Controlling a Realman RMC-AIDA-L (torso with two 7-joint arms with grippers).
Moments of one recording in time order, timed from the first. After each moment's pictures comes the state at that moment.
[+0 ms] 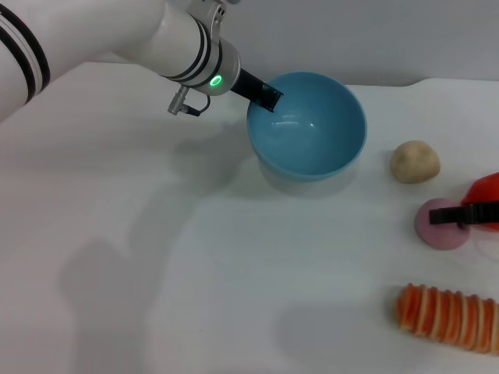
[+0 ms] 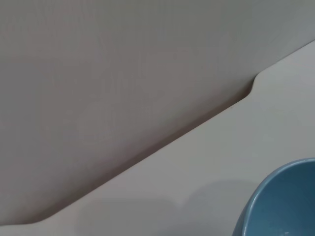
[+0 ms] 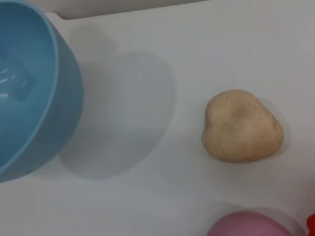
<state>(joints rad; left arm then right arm) -0.94 -2.07 1.56 0.72 2.48 0.76 -2.75 0.58 2.06 -0.79 -0.73 -2.47 -1.19 2.28</state>
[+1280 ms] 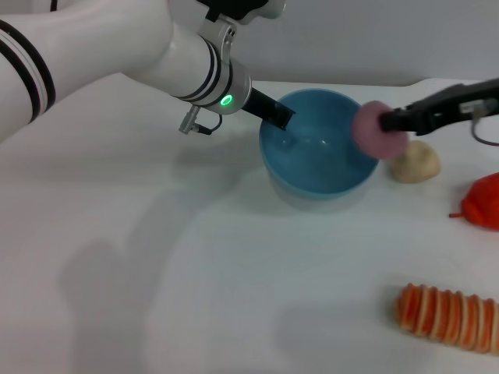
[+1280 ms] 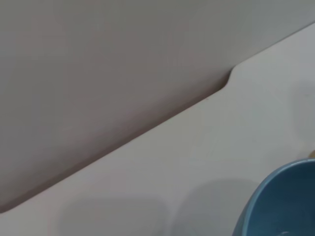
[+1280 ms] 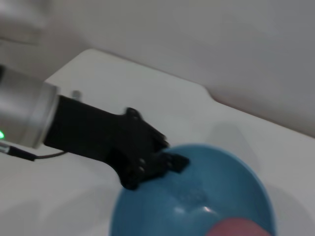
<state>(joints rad) -0.92 -2.07 1.65 0.71 2.38 0.73 -2.75 0.71 2.07 -0.99 -1.07 -2.33 -1.41 2.27</state>
